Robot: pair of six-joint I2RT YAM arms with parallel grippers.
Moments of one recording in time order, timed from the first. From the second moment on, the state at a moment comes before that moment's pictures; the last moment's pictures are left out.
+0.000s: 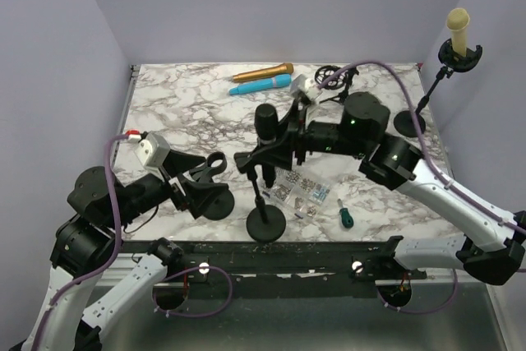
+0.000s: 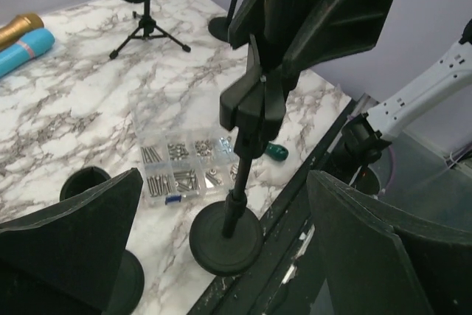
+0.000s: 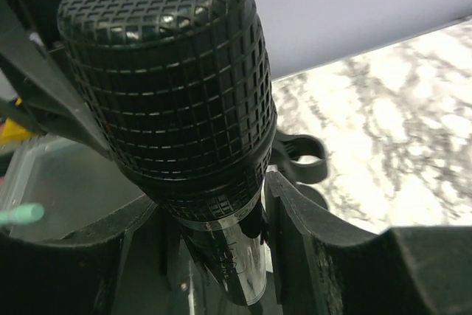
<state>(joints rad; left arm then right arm) -0.54 0.52 1.14 -0.65 0.42 -0.28 0.88 1.19 1.38 -0.21 -0.49 0.23</state>
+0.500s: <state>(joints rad) -0.54 0.34 0.98 -0.73 0.38 -0.26 0.99 1.27 1.16 0.05 -0.44 0.13</state>
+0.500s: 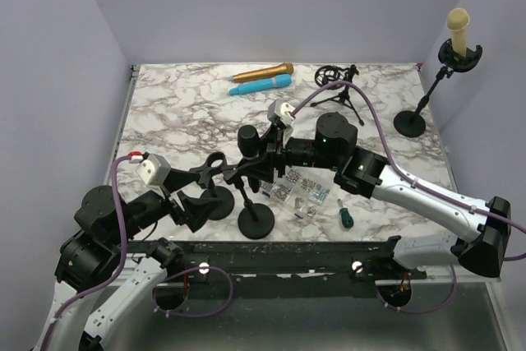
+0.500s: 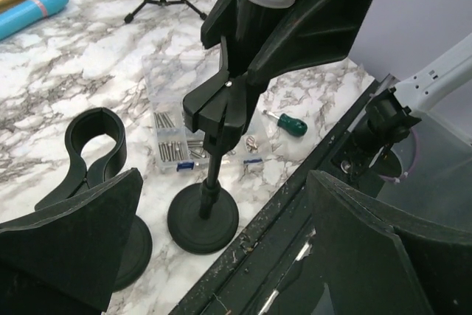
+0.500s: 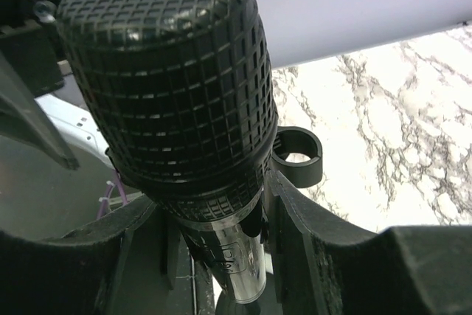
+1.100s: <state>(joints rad) -0.54 0.47 0.88 -0.54 0.54 -0.22 0.99 1.18 1.01 0.20 -0.45 0.13</state>
